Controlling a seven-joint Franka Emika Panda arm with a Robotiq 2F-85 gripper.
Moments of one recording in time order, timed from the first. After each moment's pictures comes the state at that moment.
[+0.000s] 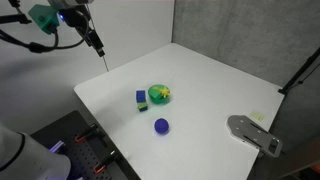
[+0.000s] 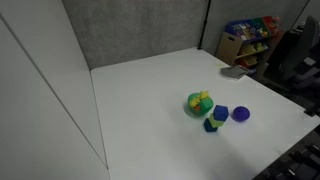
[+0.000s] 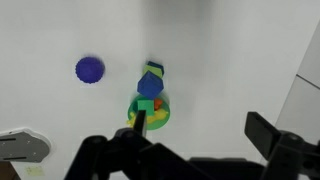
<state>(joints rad) 0.10 -0.79 0.16 -2.66 0.16 2.09 0.23</state>
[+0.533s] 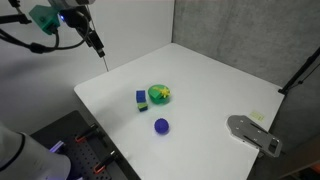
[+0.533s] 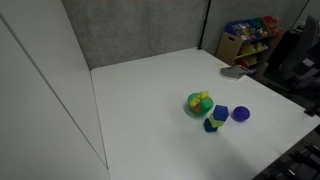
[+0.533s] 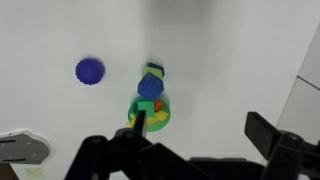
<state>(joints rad) 0.10 -0.78 0.16 -2.66 0.16 2.09 0.23</state>
